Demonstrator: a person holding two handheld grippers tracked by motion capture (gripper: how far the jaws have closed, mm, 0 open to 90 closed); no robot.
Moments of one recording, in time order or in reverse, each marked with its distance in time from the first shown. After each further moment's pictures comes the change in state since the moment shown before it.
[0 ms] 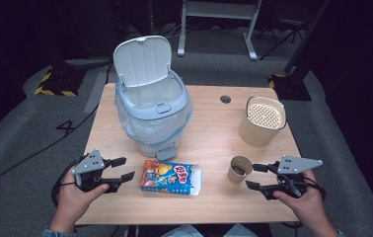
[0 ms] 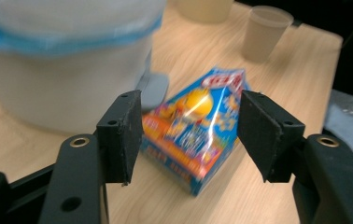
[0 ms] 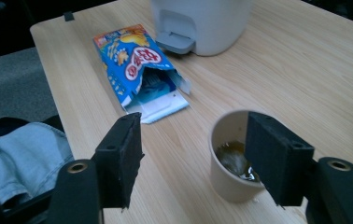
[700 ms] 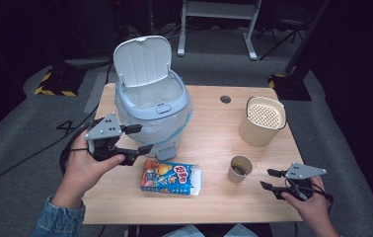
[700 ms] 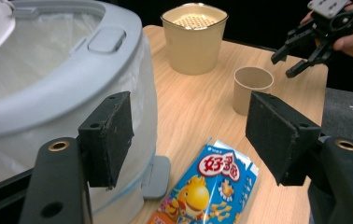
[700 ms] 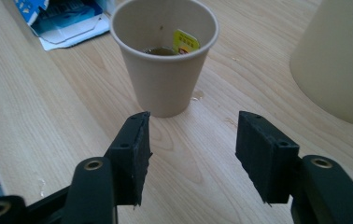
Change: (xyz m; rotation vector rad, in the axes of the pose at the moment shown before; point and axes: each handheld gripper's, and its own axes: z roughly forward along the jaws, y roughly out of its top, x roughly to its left) left arm -0.023 0.127 -0.009 -0.038 -0.026 0.151; right arm -0.037 -0.073 -0.006 0.103 -0.174 0.013
